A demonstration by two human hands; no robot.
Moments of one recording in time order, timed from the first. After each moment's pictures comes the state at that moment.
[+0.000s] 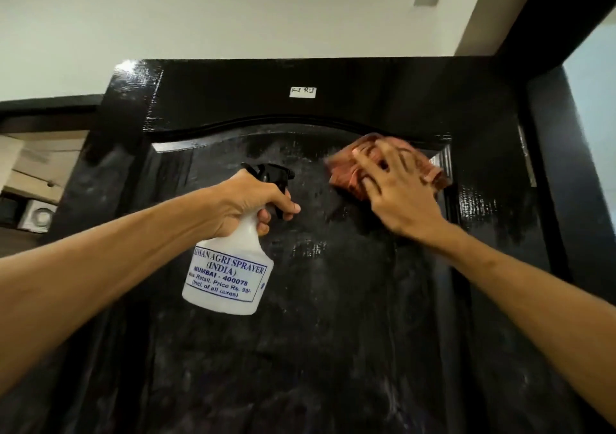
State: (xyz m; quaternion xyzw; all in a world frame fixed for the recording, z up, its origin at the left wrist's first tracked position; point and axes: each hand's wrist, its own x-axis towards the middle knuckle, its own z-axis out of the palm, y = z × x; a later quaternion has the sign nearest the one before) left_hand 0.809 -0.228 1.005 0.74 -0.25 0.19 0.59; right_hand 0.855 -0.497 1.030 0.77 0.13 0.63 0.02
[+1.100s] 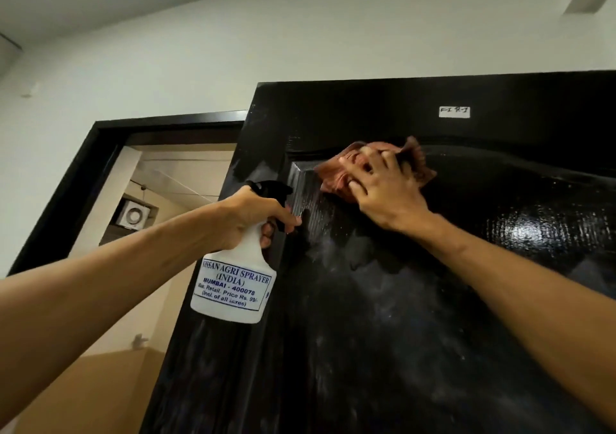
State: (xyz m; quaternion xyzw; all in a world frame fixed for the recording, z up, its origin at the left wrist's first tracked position) left_hand 0.844 0.018 0.996 0.74 -0.17 0.26 0.60; right_hand 0.904 -0.226 1.071 0.77 0.18 0.60 0.12
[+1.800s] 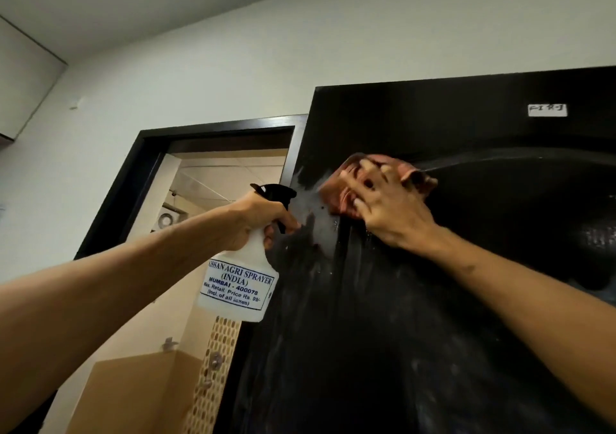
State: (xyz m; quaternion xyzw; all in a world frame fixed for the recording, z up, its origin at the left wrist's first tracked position) left_hand 0.850 0.129 0.987 0.75 -0.14 0.29 0.57; right_hand 0.923 -0.110 1.046 0.77 0.22 0.58 0.15
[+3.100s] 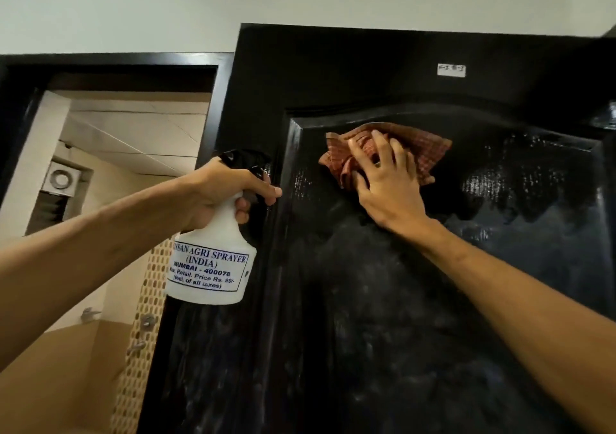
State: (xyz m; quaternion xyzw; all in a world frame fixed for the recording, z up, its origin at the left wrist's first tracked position) left_hand 0.847 0.086 0.963 0.72 -0.24 0.18 0.62; right_hand 0.911 -0.192 0.994 0.77 0.11 0.63 0.06
